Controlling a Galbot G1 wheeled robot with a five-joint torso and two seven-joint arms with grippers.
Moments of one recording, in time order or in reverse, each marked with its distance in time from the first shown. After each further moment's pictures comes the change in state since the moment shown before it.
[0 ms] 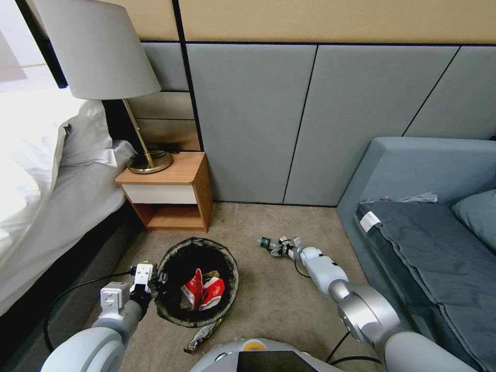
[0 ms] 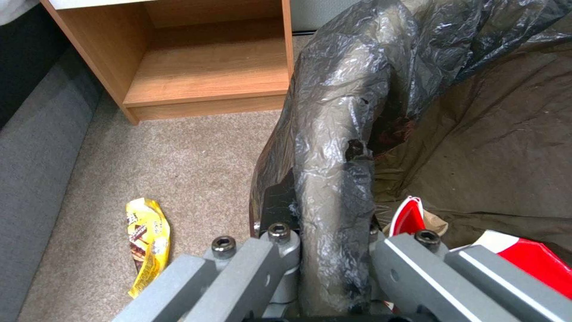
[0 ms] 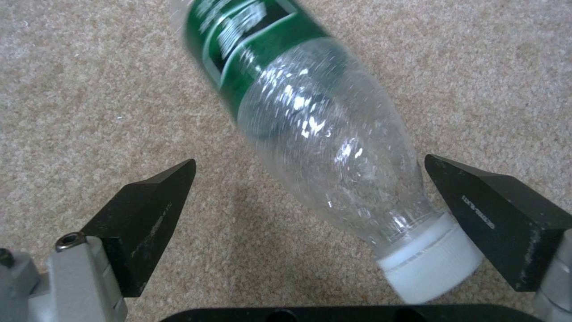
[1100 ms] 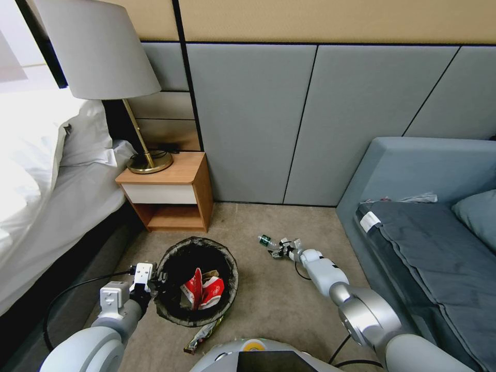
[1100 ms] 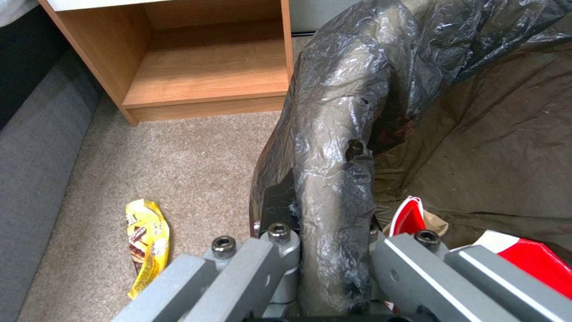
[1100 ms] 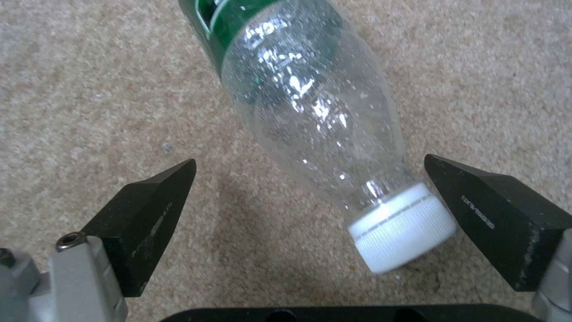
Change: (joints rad) left arm -0.001 0.001 0.000 0.000 -0.002 0.000 0.000; right arm -0.015 -0.005 0.000 -0.001 0.001 0.002 0.026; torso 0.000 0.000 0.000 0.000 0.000
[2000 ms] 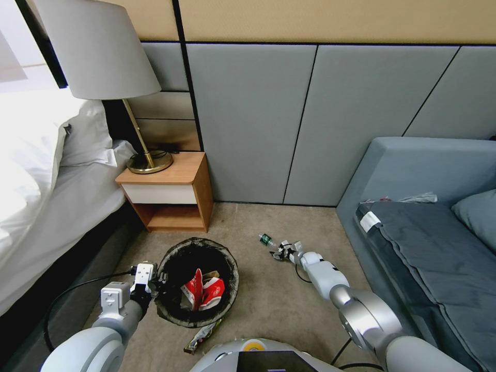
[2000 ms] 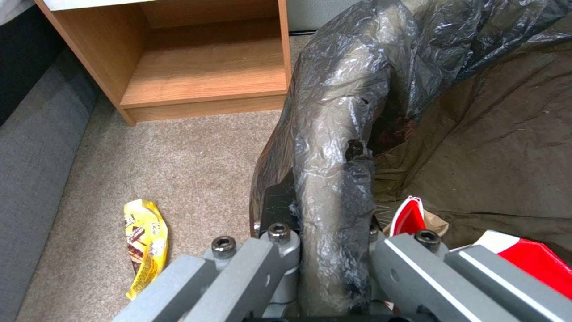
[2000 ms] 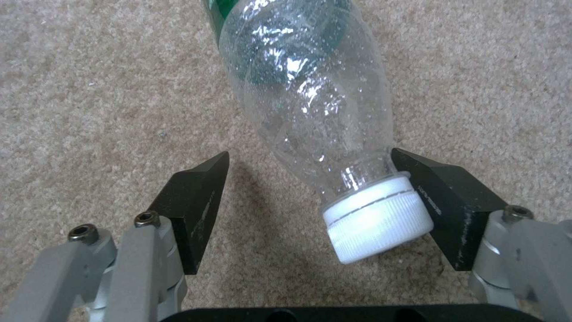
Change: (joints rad) left arm 0.002 0.003 0.004 0.000 0.003 0.000 0.003; right arm -0.012 0.000 0.003 0.005 0.002 0.003 0.015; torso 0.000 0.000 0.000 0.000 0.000
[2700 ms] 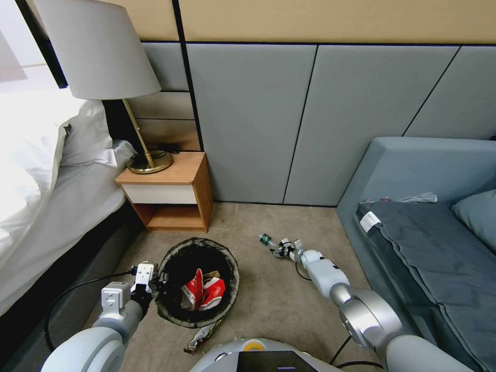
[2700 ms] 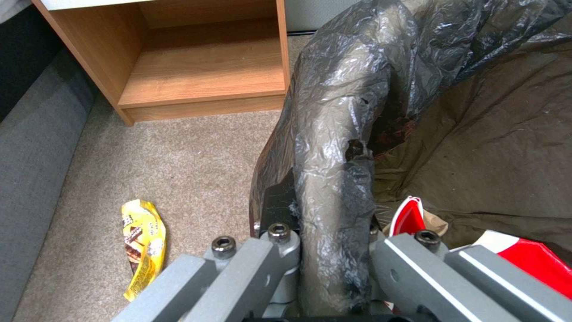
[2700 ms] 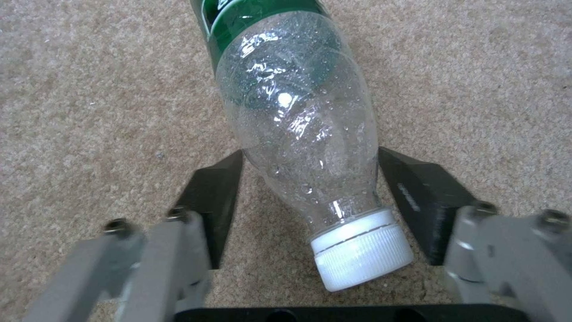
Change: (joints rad) left arm -0.001 -0.002 0.002 0.000 0.002 0.000 0.004; right arm 0.009 -0.003 -0.002 0.005 -0.005 0.005 -0.004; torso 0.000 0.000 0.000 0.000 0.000
